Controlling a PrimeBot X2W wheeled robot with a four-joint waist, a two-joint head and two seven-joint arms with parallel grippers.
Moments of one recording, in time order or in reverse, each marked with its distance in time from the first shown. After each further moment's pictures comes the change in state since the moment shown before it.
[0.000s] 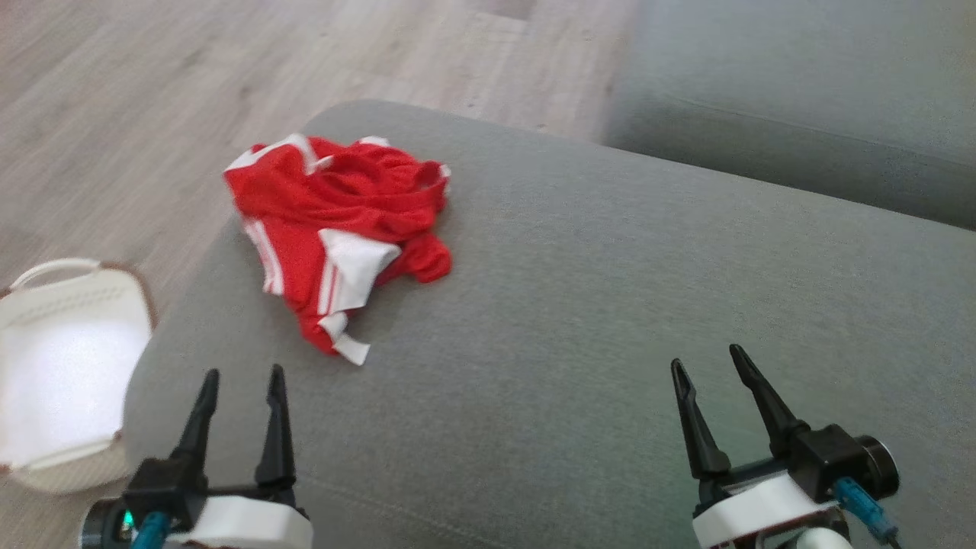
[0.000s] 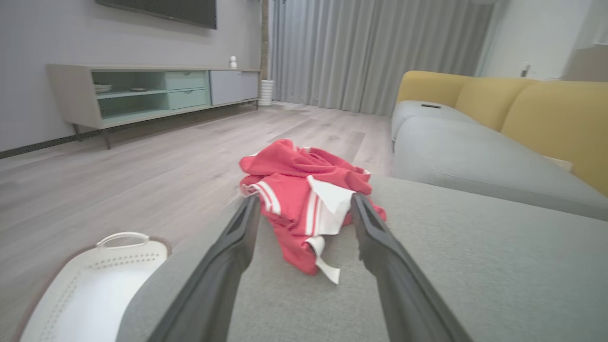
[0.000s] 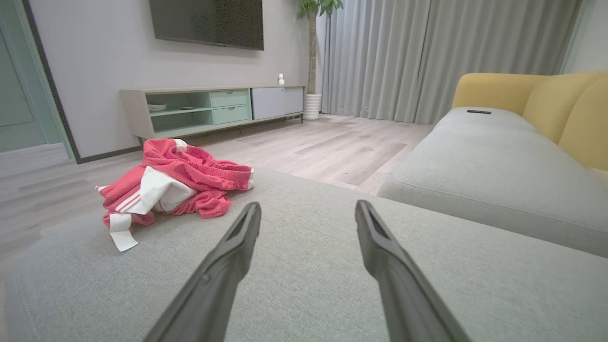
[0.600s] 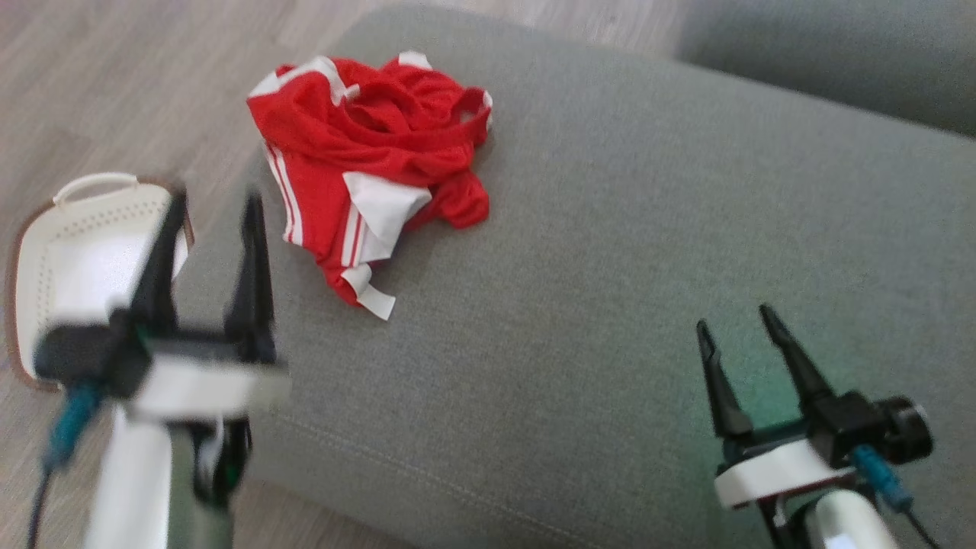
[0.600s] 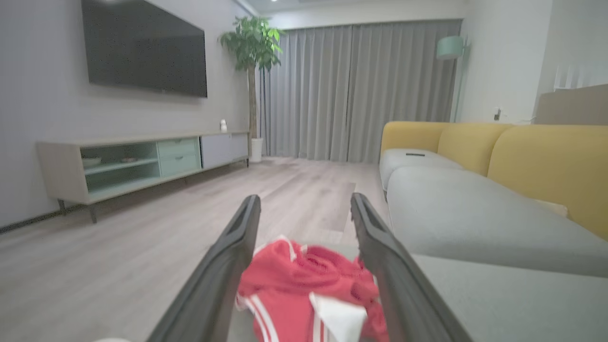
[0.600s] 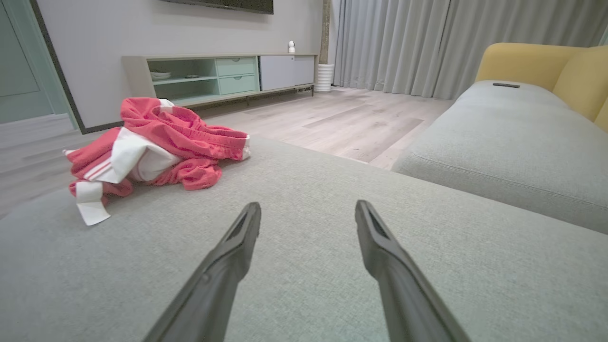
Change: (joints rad) left arm -0.252 0.005 0.052 -0.093 -0.026 -0.143 0.000; right arm -0.055 -0.002 -0.069 -0.003 -0.093 0.000 0.000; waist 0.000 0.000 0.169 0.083
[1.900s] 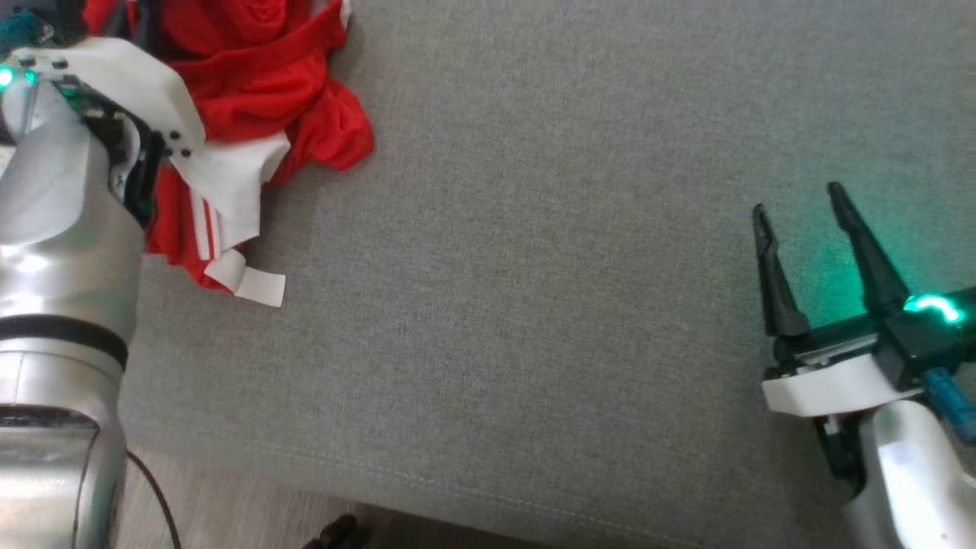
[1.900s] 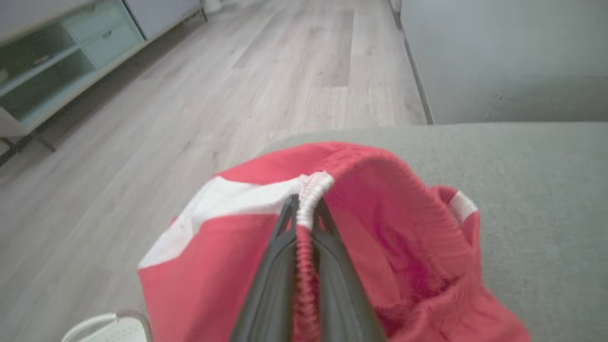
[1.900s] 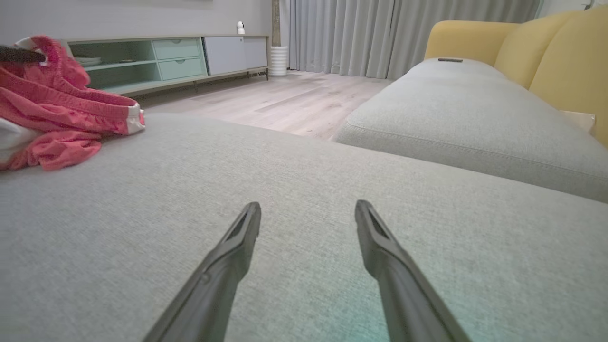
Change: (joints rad) left arm -1.003 0.152 -0.191 1.243 -0.065 -0.031 0.013; right arm -0.173 -0.120 -0.027 -0.105 0.008 0.000 -0.006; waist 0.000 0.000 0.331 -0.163
